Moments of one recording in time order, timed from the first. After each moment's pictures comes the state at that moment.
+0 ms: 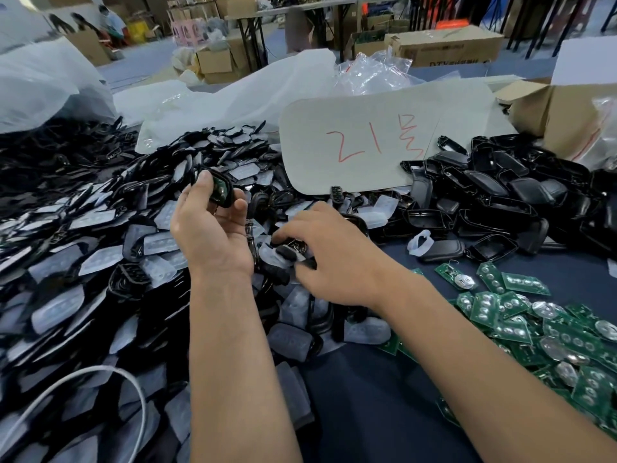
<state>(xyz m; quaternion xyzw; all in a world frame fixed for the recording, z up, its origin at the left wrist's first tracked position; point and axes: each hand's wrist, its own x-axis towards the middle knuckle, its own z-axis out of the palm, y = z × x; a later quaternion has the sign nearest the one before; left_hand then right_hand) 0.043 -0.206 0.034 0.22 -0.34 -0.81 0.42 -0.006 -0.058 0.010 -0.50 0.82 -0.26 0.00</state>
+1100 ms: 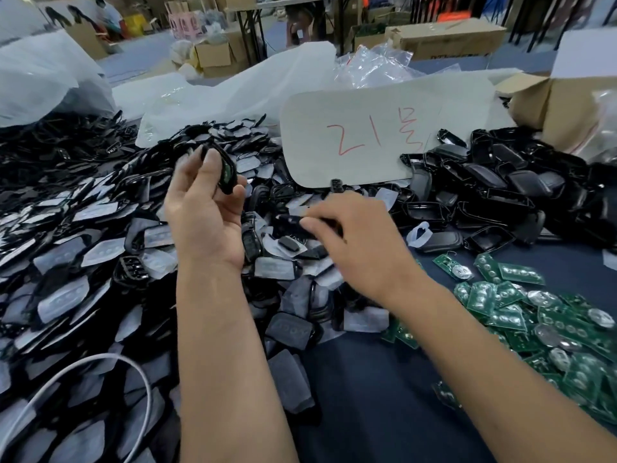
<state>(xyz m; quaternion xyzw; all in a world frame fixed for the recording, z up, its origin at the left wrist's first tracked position) 0.053 -0.214 0.039 0.17 -0.40 -0.81 0.39 0.005 -0.040 0.012 -0.40 0.82 -0.40 -0.10</state>
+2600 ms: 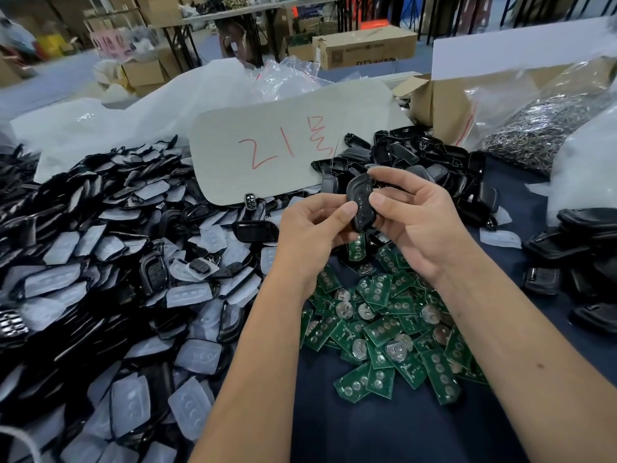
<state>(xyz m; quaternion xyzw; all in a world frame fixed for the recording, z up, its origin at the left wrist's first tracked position) -0.014 -0.042 -0.007 0.03 -0.65 -0.75 0.07 -0.056 0.113 -0.010 -0.12 0.50 -0.85 0.07</state>
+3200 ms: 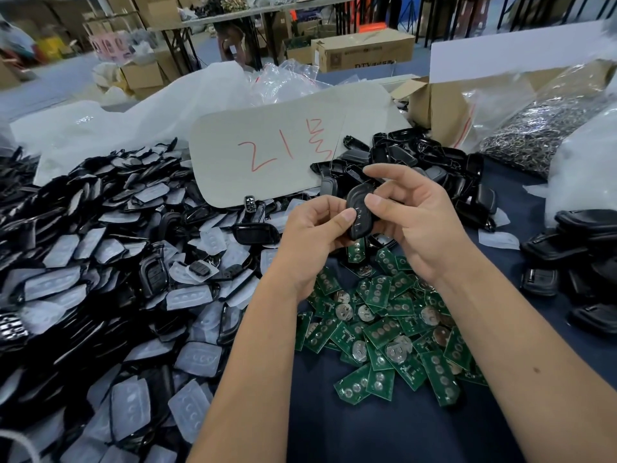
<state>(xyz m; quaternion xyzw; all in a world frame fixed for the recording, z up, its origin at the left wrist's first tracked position) -0.016 -0.046 -0.009 -0.02 -0.69 -0.72 0.03 -0.057 0.114 -0.012 -0.17 0.58 -0.80 0.03</state>
